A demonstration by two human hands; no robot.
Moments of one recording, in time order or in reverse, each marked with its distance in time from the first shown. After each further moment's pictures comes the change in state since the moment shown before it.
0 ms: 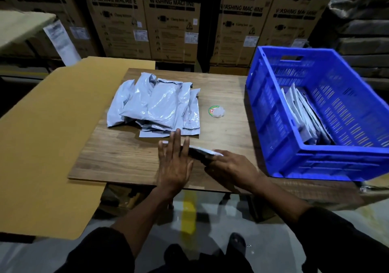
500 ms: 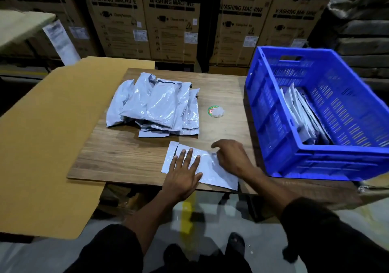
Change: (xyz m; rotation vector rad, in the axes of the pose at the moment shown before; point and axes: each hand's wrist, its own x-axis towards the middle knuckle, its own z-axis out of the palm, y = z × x) left_hand -0.026 0.008 0.036 -0.093 -0.389 0.085; right_hand 0.036 0.004 -0.004 0.067 -0.161 0.602
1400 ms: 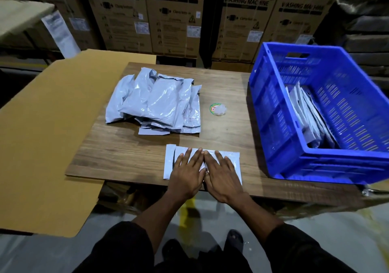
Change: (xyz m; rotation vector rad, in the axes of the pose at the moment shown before) left_hand 0.008 0.016 0.009 -0.047 0.244 0.007; right_hand -0.046 -0.010 0.074 -0.218 -0.087 -0.050
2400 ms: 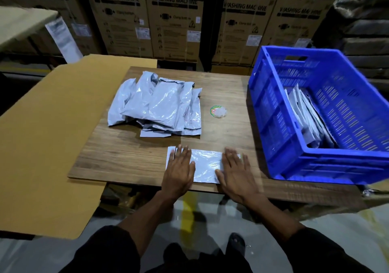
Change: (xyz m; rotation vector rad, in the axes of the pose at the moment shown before) left_hand 0.005 -0.020 -0.003 -0.134 0.157 -0.045; right_hand -0.007 0.029 -0.023 -0.112 -0.044 0.086
